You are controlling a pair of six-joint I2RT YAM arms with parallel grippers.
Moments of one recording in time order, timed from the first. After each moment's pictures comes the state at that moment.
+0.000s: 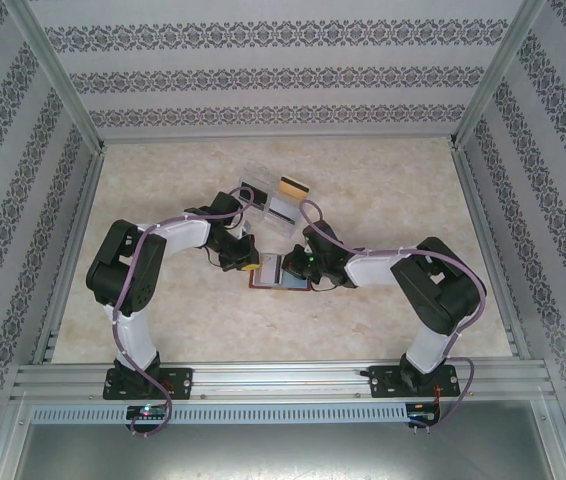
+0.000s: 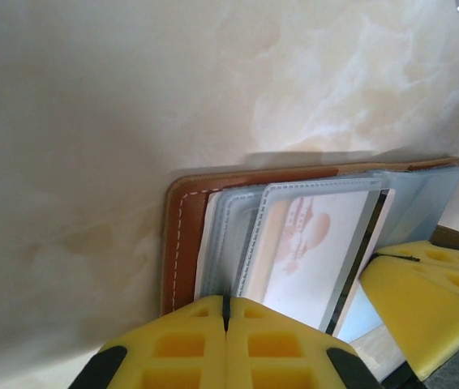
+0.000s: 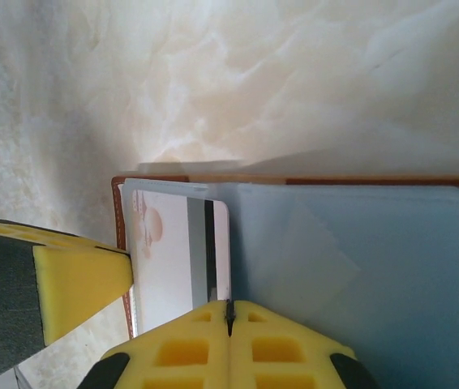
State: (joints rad) left arm -0.39 1.88 1.11 -0.53 0.56 -0.63; right arm 0.64 1.74 0.74 0.17 -0.32 1.07
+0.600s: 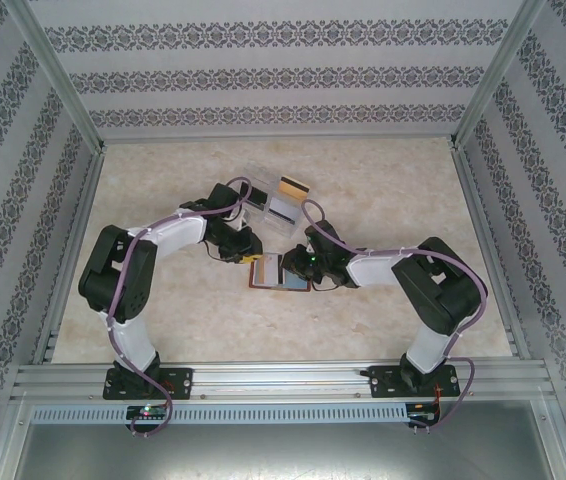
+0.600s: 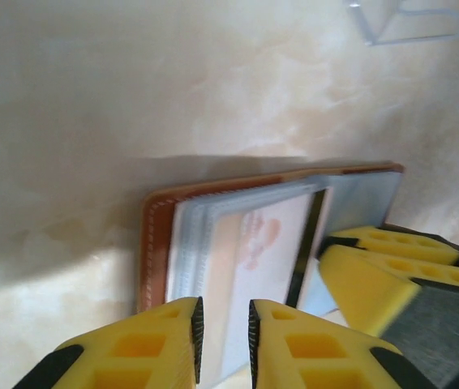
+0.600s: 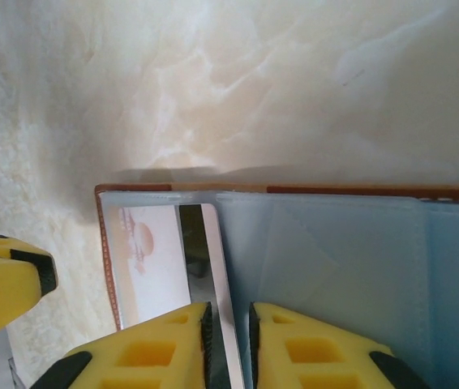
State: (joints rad) left arm -0.39 1.81 1.15 -0.55 0.56 -0.64; right arm 0.63 1.74 0.74 0.18 -0.33 1.06
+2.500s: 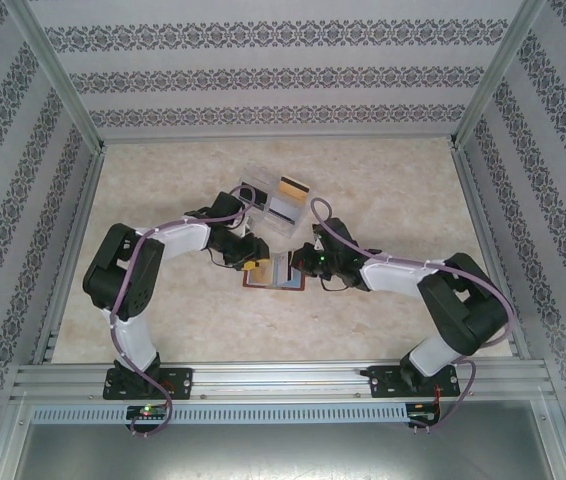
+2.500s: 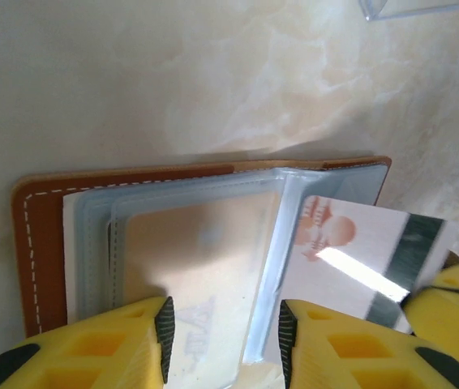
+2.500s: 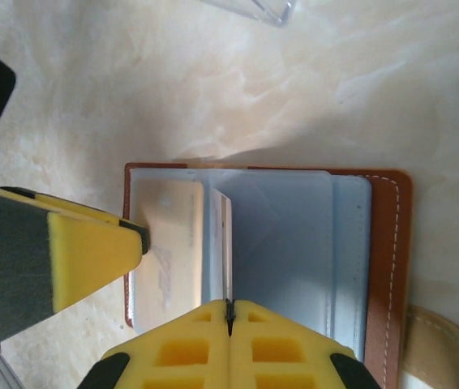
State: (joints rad) left arm -0.40 1.84 1.08 -0.43 0.58 -0.68; right arm 0.61 1.56 0.70 0.09 -0.30 0.93
